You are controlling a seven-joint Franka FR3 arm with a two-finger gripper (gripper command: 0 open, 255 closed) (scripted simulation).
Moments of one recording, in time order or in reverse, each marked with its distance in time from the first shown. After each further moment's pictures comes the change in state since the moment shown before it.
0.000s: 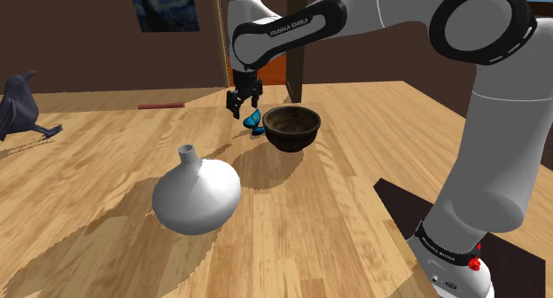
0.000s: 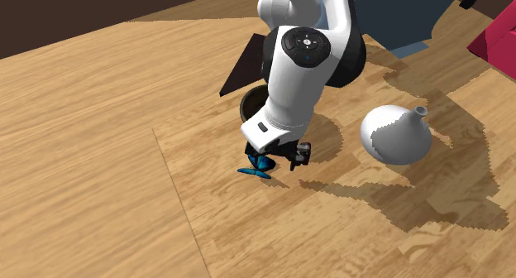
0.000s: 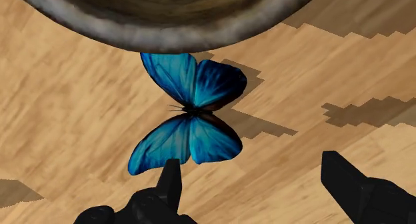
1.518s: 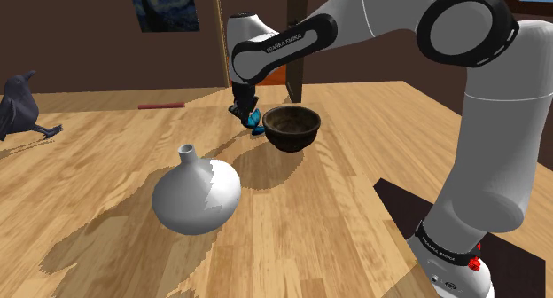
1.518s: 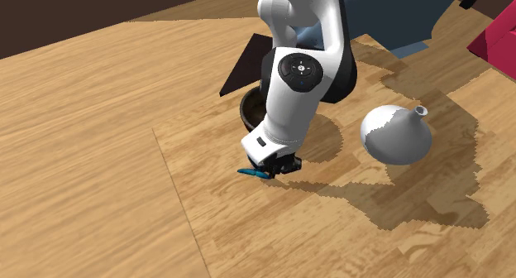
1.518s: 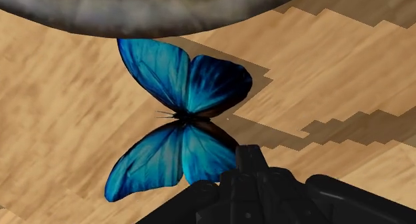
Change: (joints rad) arm 0.002 0.053 -0.003 -0.023 -0.012 0.078 0.006
